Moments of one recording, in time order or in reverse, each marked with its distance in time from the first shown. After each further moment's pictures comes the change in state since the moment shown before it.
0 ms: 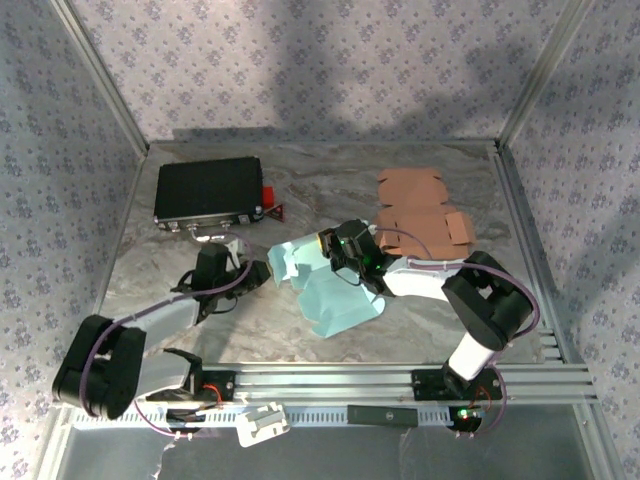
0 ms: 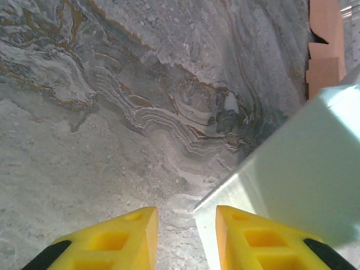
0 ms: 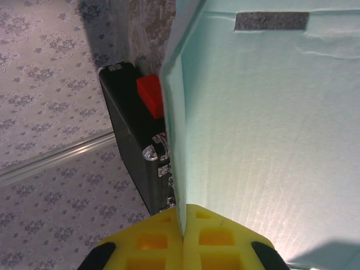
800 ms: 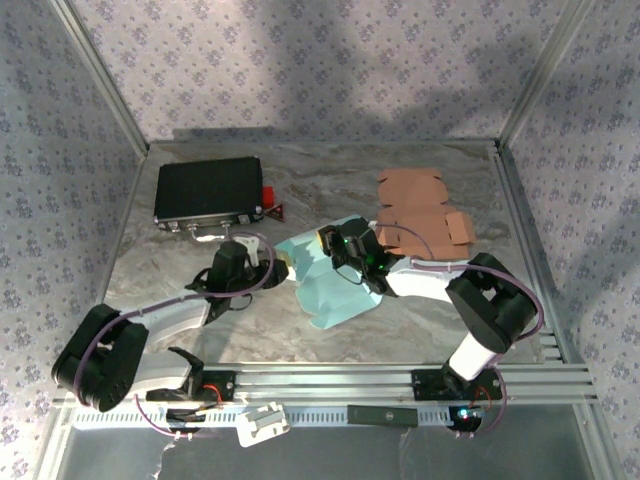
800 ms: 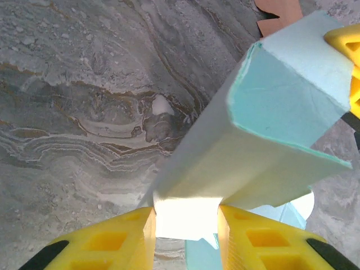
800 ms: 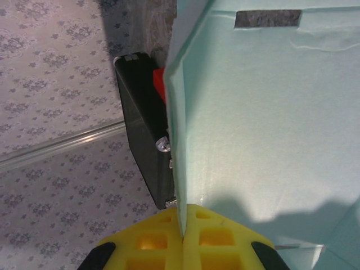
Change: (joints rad) left arm -0.181 0.026 0.052 0.088 -0.101 0.085; right arm -0.010 -0.023 -0.011 0.038 -0.026 -0.053
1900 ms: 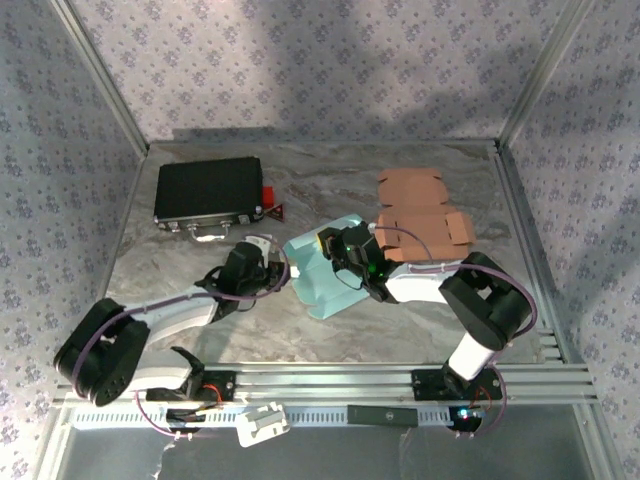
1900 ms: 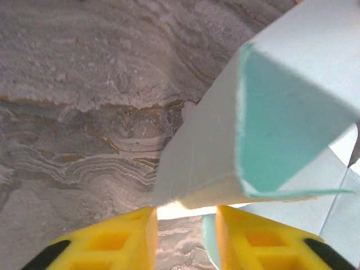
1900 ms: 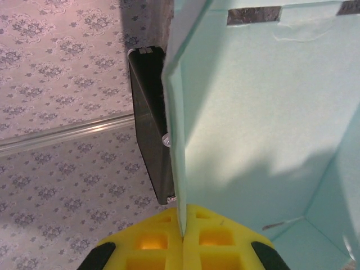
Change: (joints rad) left arm -0.101 -0.001 0.052 -0.113 -0.235 0.203; right arm 0.014 0.027 -0.071 0.165 0.019 -0.060
